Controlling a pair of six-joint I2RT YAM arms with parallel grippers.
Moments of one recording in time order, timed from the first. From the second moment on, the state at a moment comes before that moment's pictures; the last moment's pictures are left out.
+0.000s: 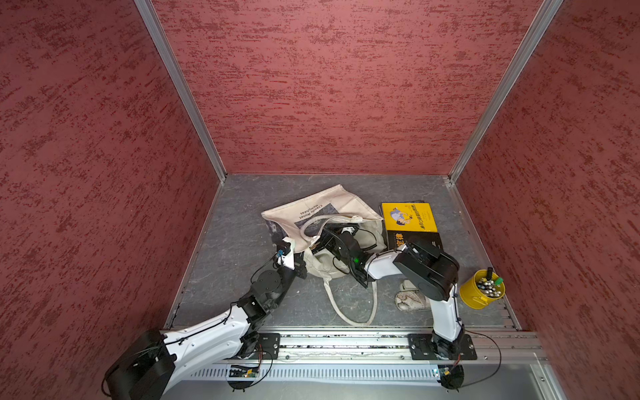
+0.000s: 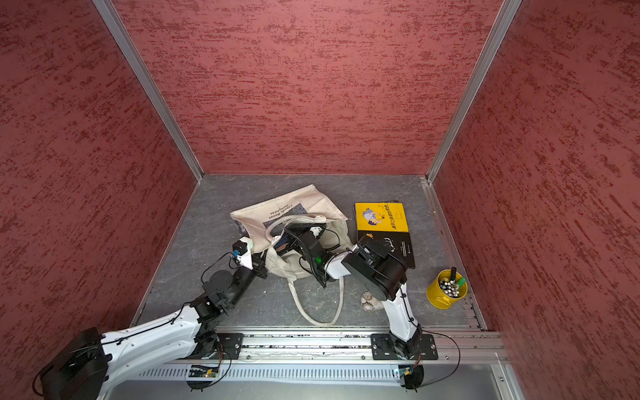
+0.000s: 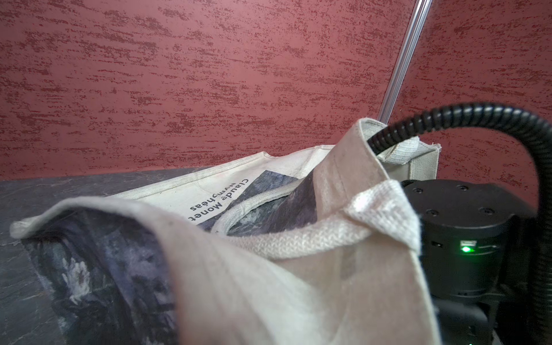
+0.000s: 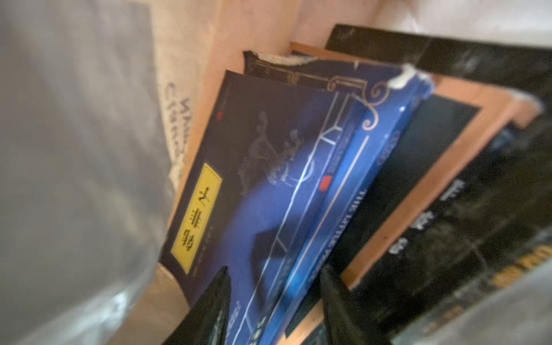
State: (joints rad) left arm -0.81 0.85 0.13 0.72 -0.39 -0.14; right arm 0.84 2.05 0.94 0.78 0.23 1.27
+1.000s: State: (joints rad) left arm -0.80 0.88 0.13 0.76 -0.38 -0.14; right arm 0.79 2.12 1.02 0.85 0.19 1.28
